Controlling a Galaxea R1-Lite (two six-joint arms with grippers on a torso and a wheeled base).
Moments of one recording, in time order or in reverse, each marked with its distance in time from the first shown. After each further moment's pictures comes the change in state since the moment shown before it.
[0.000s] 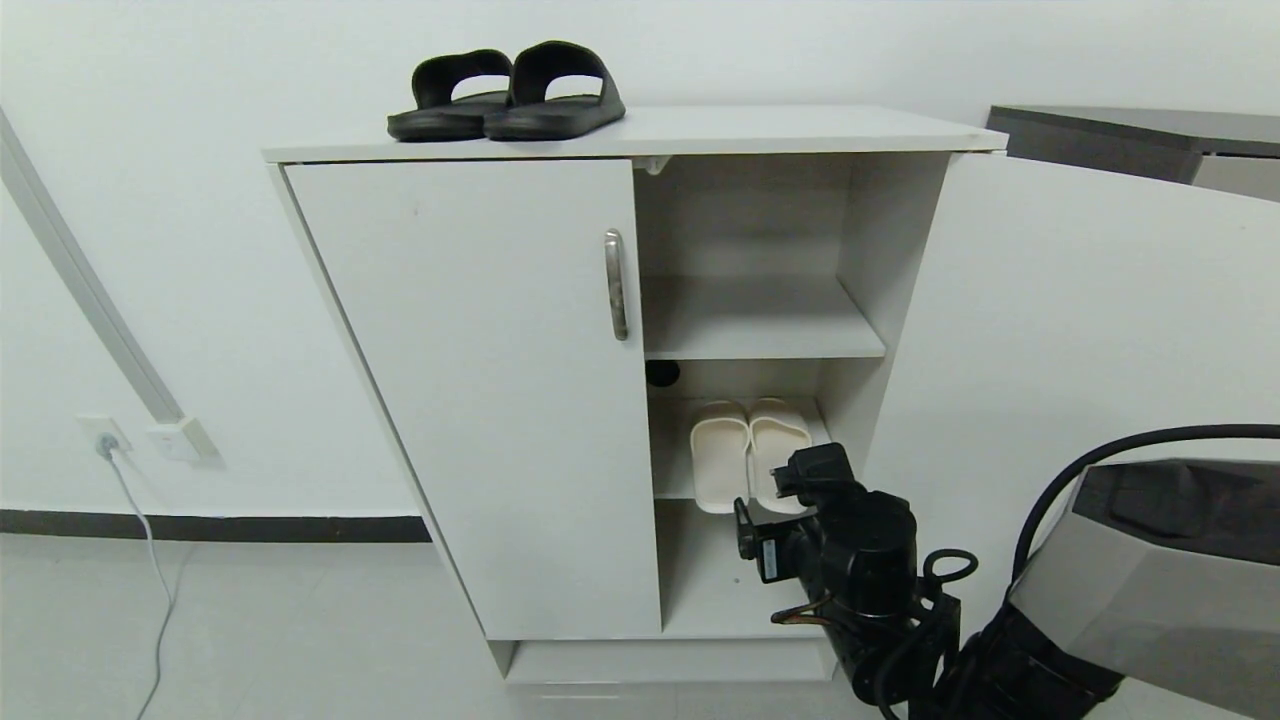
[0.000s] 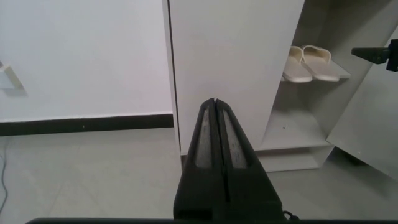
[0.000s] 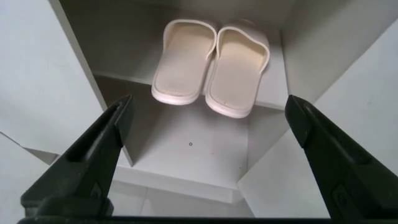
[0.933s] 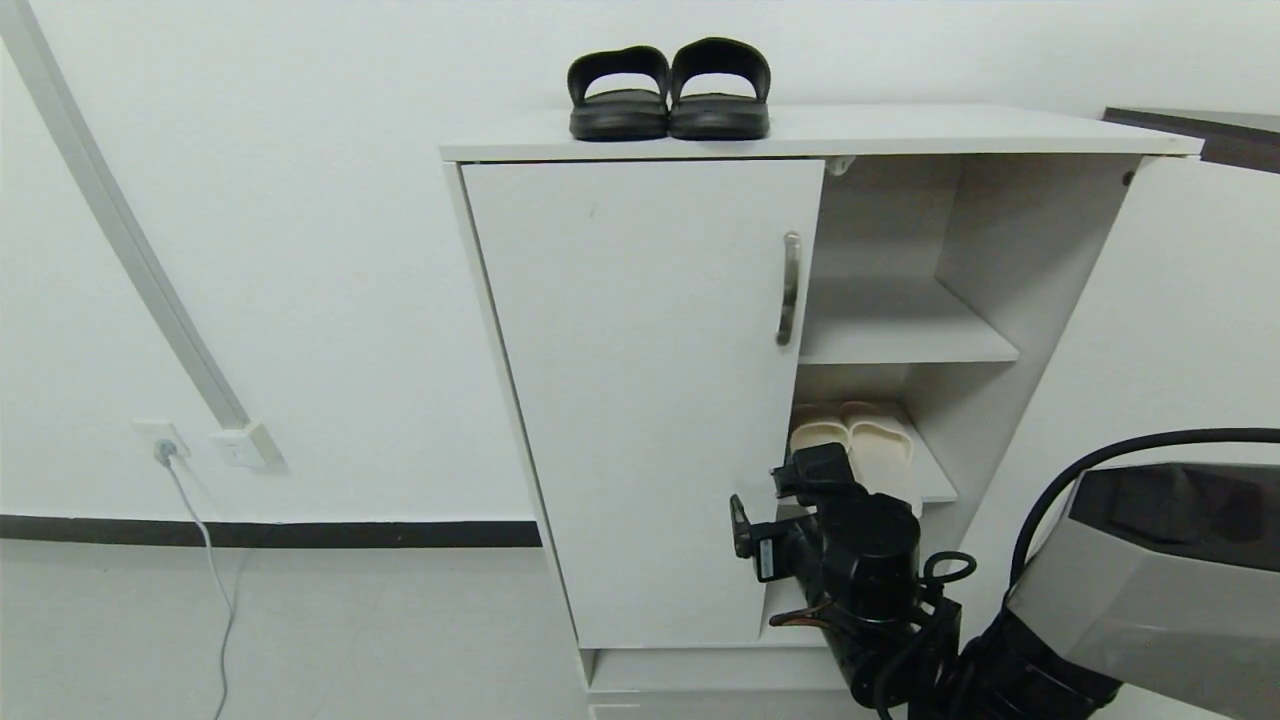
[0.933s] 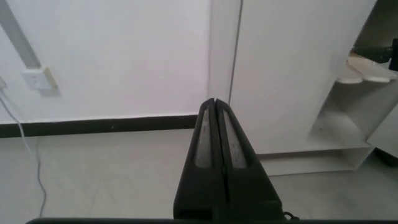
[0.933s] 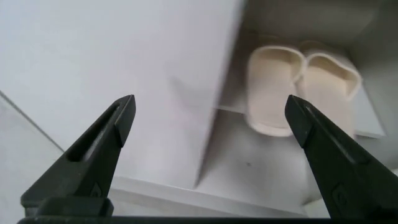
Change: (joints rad) left arm 0.000 0.000 0.000 0.000 0.001 -0.001; right arm 0.004 0.002 0.005 -0.040 0.000 -0.003
